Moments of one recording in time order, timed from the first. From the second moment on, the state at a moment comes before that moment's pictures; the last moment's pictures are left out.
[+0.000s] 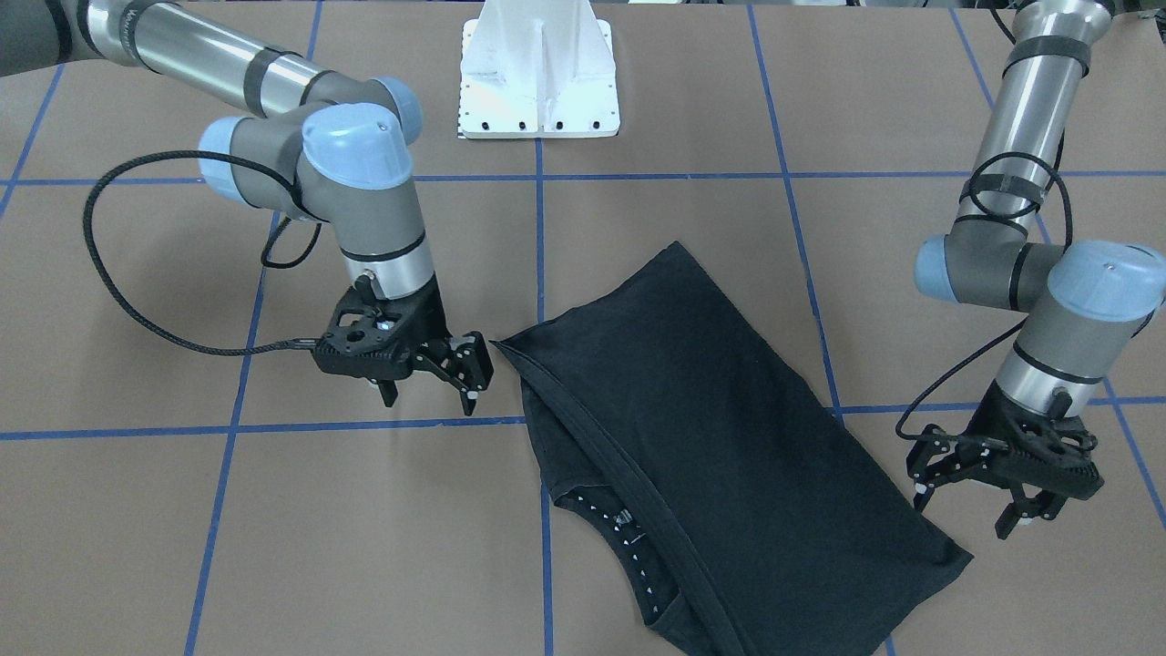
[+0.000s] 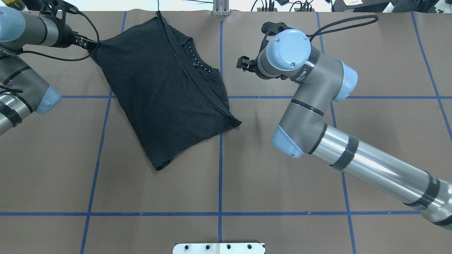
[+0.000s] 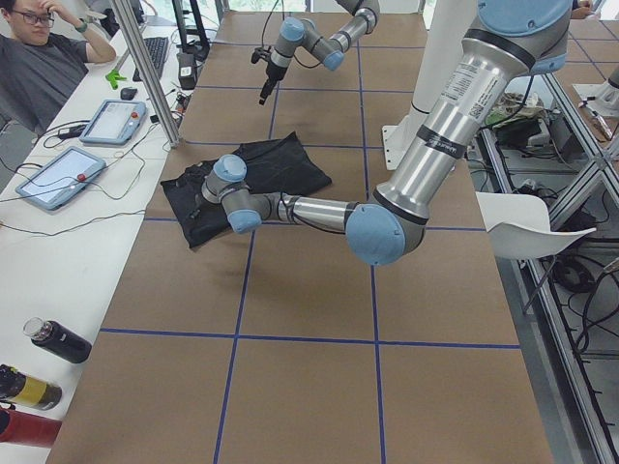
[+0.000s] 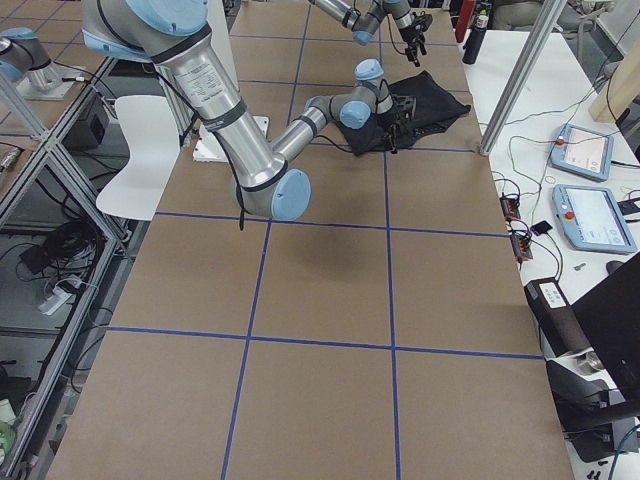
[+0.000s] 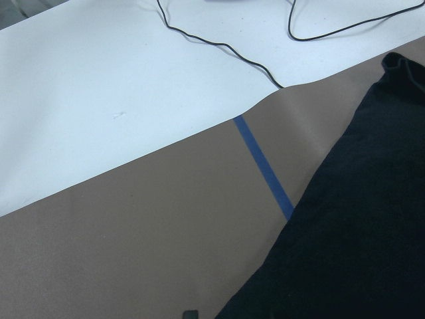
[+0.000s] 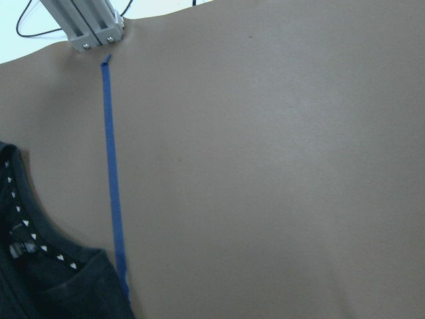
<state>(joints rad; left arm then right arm) -1.04 -2.06 -1.14 -2.56 -1.88 -0.52 0.68 -0.81 1.44 -1.27 1.64 1.38</state>
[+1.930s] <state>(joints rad) -1.04 -2.02 -1.19 -2.56 -1.90 -0.52 0.58 -0.49 0.84 -1.01 1.46 1.39</state>
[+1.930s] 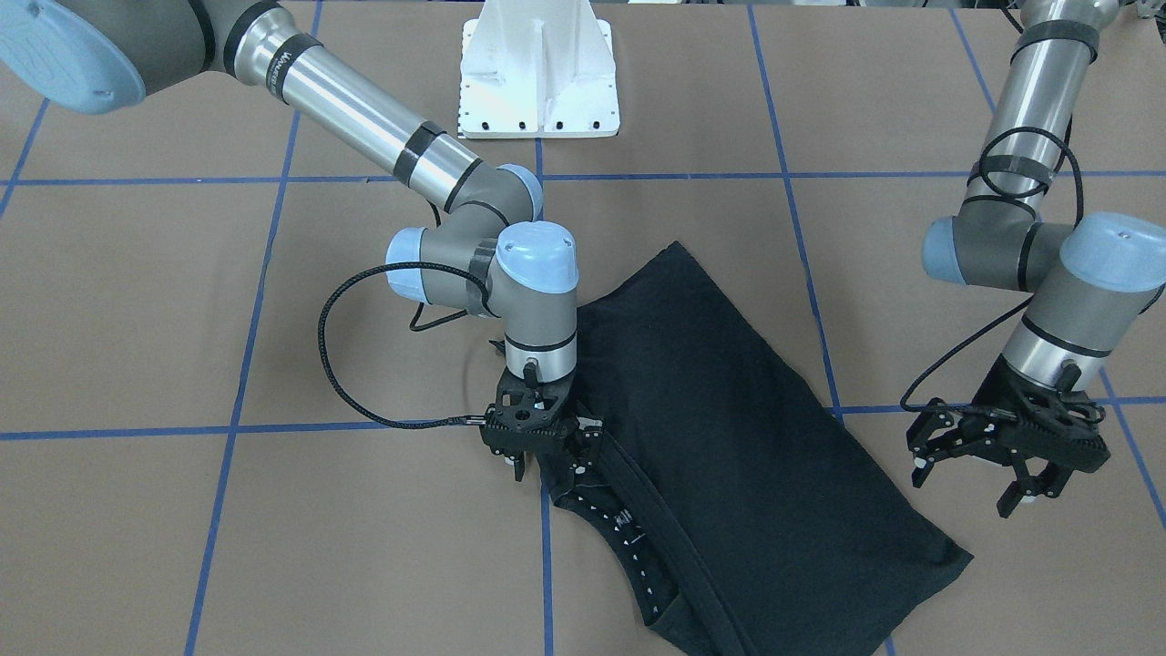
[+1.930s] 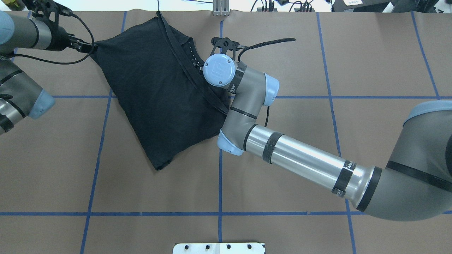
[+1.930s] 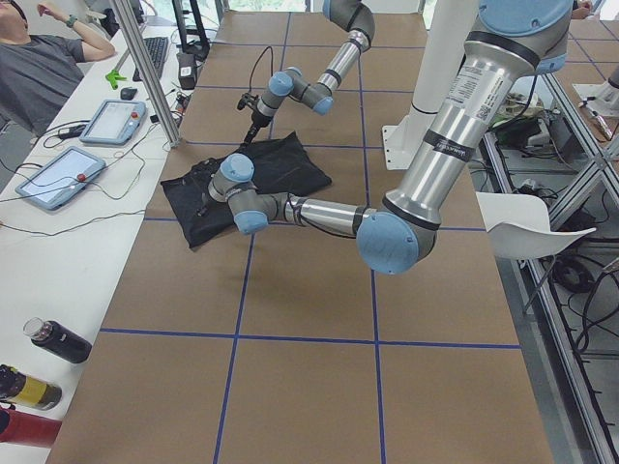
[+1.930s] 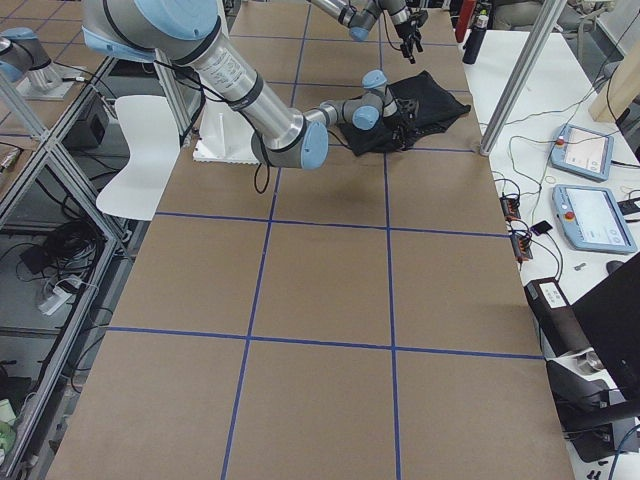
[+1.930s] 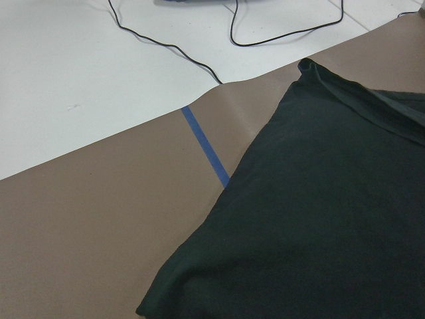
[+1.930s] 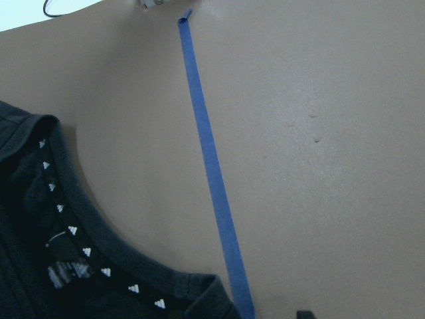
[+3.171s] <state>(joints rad) -1.04 -2.02 -1.20 -2.56 -1.90 -0.52 0.57 -0.47 0.80 -1.01 1.45 1.37</state>
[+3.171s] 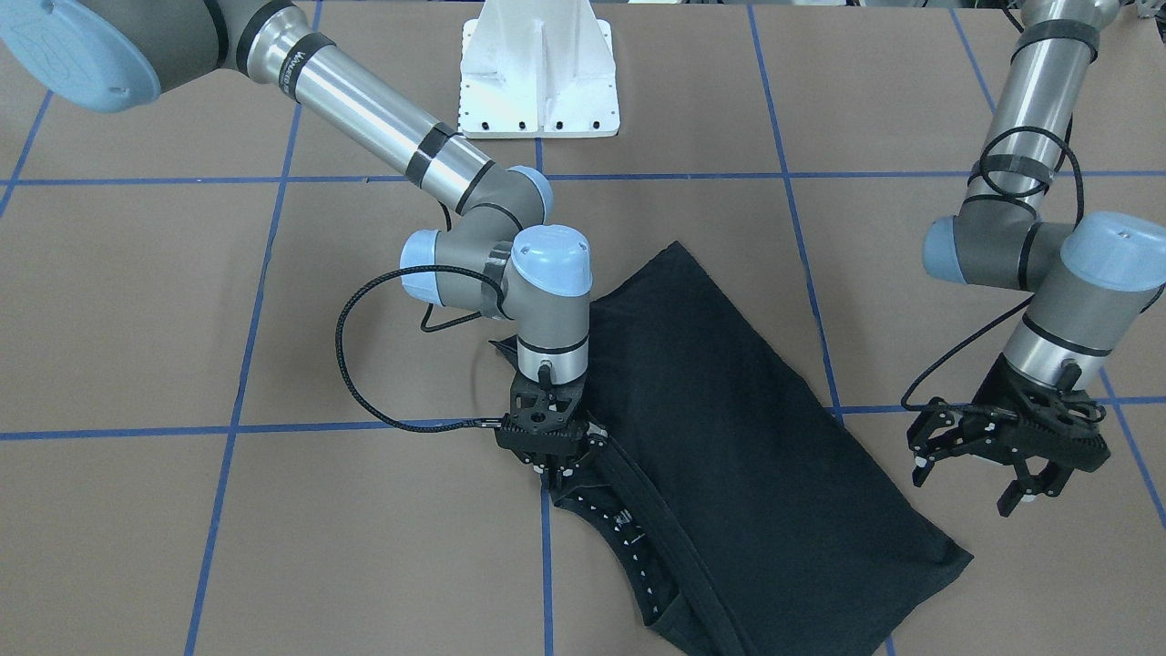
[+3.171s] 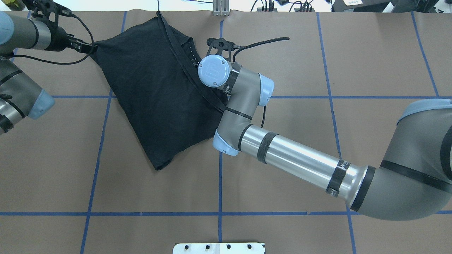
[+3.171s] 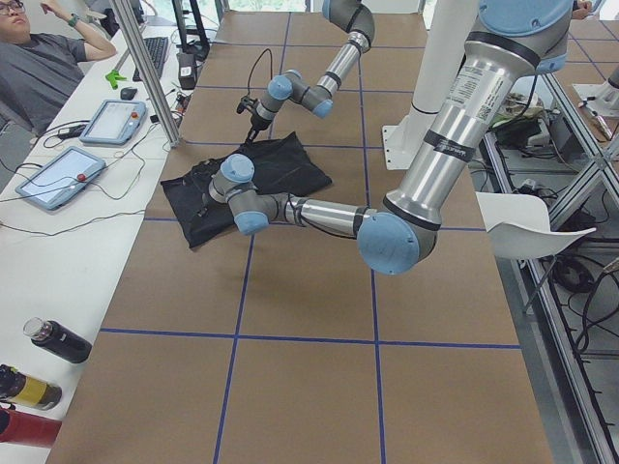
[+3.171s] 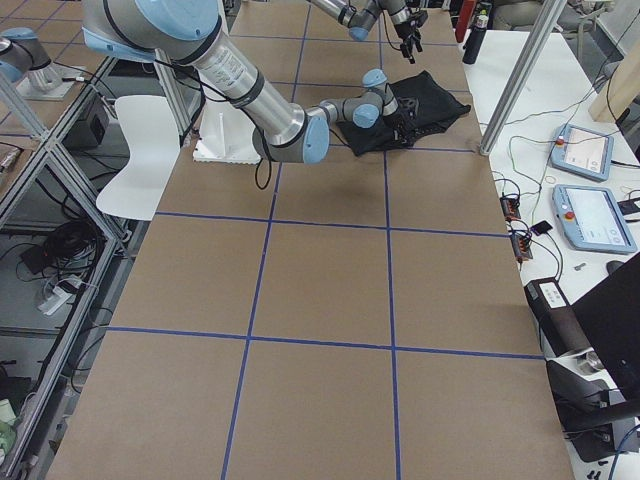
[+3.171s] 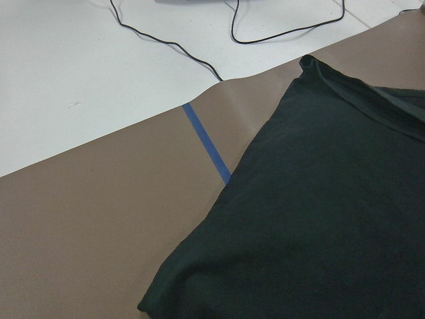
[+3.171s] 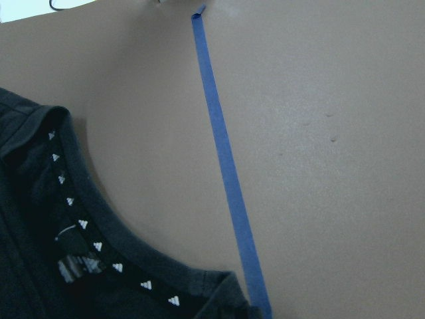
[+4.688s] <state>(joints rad) -1.04 -2.01 -1.22 -2.56 -1.90 -0.53 0.40 -0.95 1.58 -1.22 1.39 1.38</state>
